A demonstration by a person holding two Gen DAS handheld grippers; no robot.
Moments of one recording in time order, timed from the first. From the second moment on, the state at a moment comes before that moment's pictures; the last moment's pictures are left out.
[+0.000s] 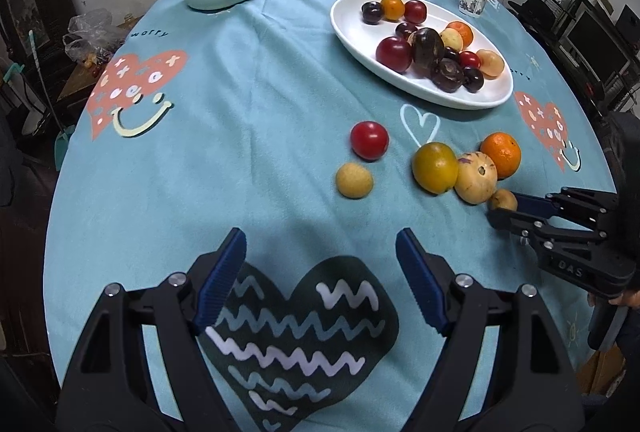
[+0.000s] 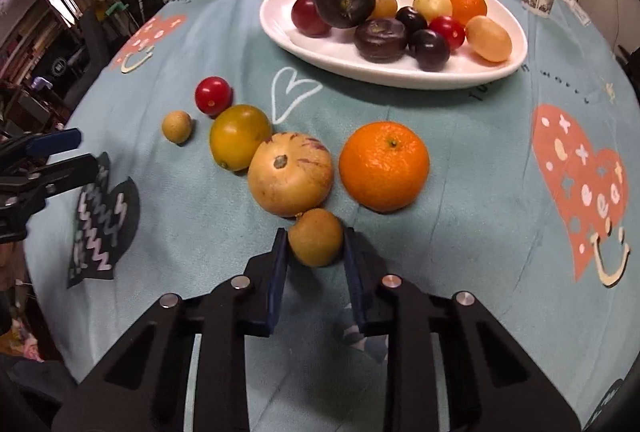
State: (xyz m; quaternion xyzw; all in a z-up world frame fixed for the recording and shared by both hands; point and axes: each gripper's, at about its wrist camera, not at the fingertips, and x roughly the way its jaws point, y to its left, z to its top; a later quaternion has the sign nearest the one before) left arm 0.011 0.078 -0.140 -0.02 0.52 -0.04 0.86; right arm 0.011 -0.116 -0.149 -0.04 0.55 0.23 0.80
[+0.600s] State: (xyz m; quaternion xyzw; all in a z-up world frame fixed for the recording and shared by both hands) left arm 0.068 0.058 -0.162 0.02 0.52 -0.05 0.85; right arm -0.013 -0.132 -0.149 0.04 0.57 0.23 0.79
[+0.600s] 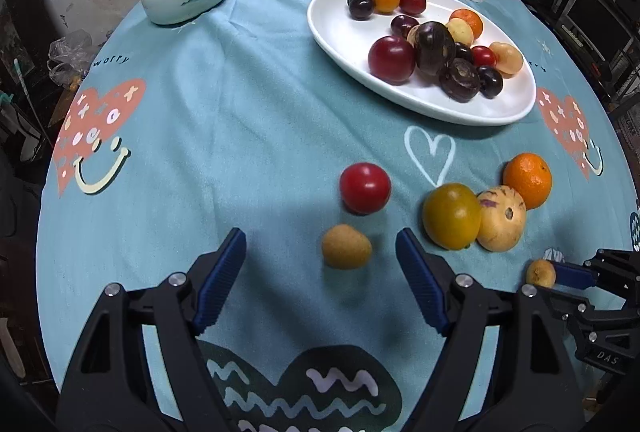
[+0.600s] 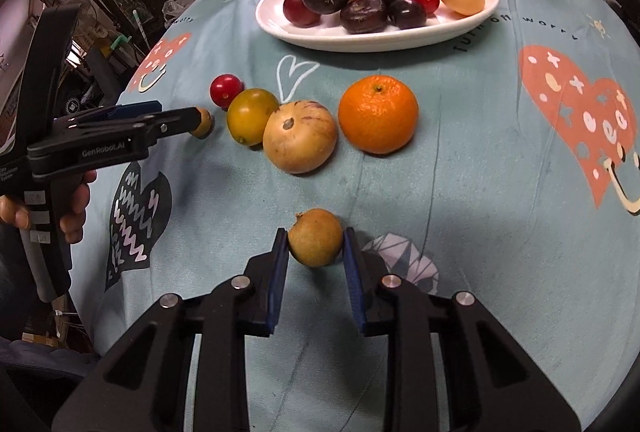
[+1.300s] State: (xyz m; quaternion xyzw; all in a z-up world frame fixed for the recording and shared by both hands) left arm 0.060 0.063 -0.144 0.00 0.51 -0.08 0.86; right arm -0.013 -0.133 -0.147 0.04 0.57 0.23 0.79
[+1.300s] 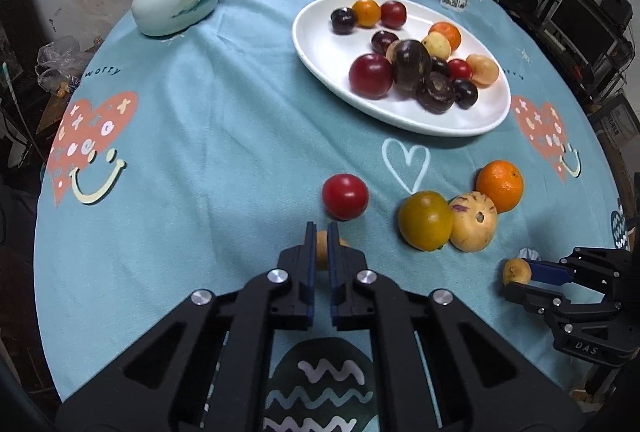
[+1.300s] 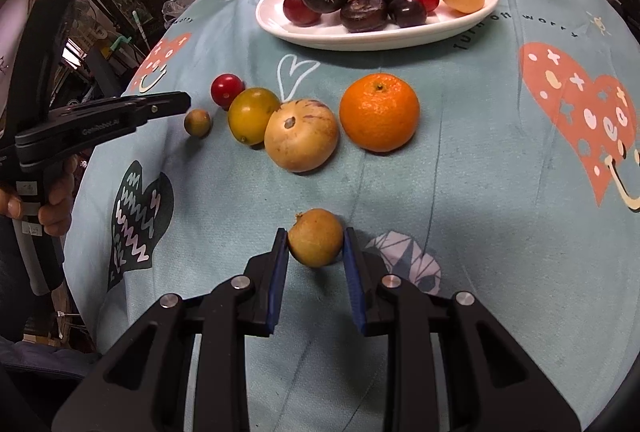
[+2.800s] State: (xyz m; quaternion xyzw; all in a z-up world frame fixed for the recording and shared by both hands) left arm 0.037 0.030 -0.123 0.06 0.50 -0.10 0.86; right arm -0.020 -0.135 -0.143 0.05 0.56 0.25 0.79
